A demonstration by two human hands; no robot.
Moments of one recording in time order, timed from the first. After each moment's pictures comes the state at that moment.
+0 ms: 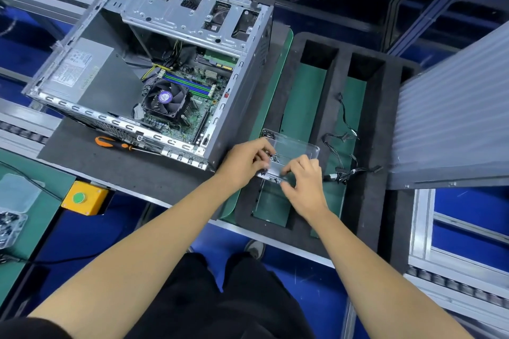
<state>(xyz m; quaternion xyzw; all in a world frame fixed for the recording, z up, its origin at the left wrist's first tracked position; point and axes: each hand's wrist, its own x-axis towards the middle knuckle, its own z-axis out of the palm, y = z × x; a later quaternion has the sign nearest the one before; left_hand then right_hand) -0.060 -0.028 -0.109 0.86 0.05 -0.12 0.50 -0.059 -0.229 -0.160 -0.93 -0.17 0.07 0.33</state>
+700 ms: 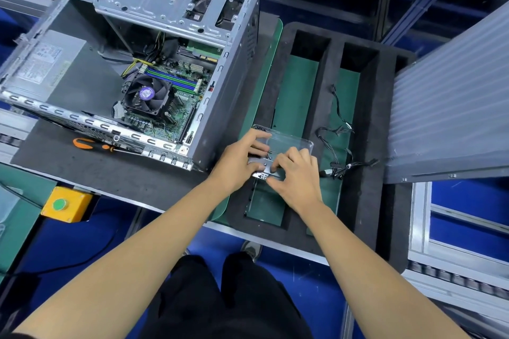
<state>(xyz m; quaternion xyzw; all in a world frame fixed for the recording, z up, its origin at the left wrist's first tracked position) -0.061 -0.035 -0.127 0.83 0.04 -0.10 0.54 -0.049 -0.220 -0.156 -0.96 -0.19 0.04 0.21</state>
